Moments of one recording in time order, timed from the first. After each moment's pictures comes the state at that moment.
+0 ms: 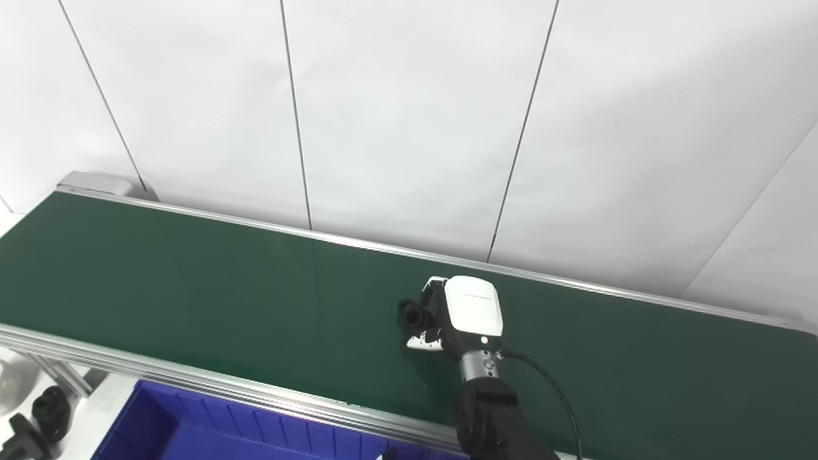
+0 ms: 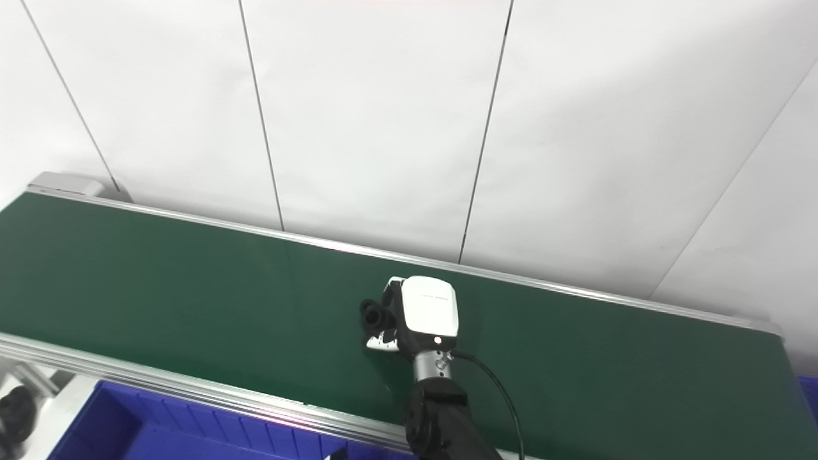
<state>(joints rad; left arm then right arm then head) 0.56 0.06 -0.38 -0.09 0.30 -0.31 -0.07 -0.50 0.04 0.56 0.71 -0.92 0.20 -0.49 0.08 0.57</state>
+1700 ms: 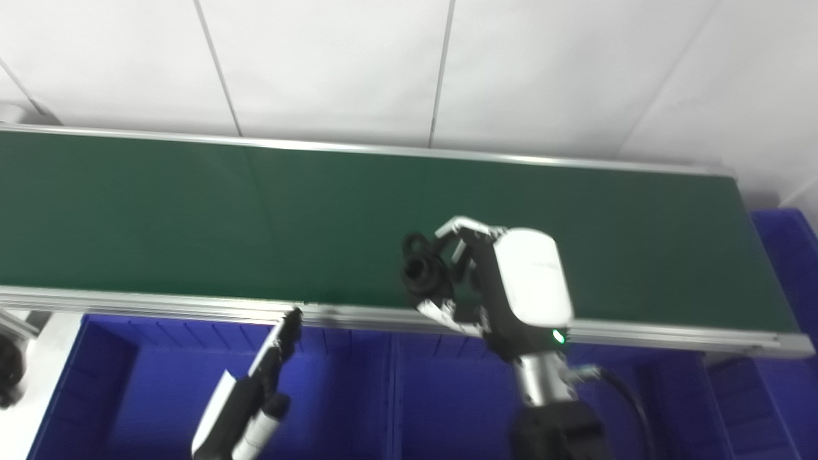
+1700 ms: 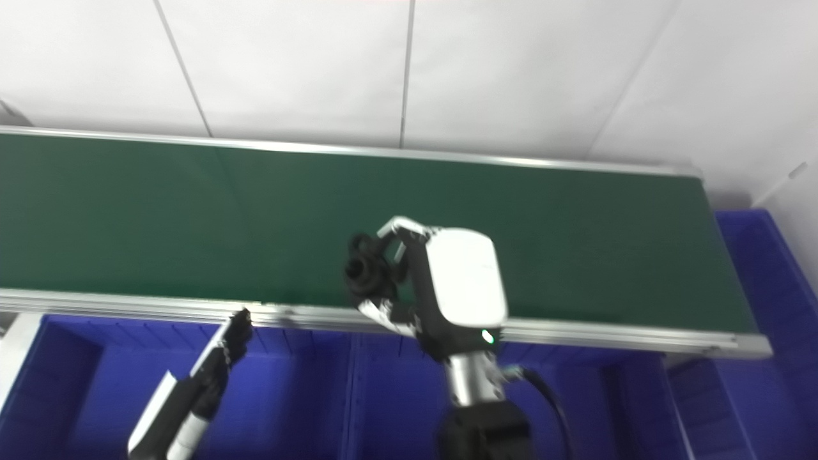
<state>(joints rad) 0.56 0.18 -0.24 -0.37 0.05 -0.09 -0.18 0.37 -0.02 0.49 -0.65 -1.19 0.29 0.08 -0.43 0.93</state>
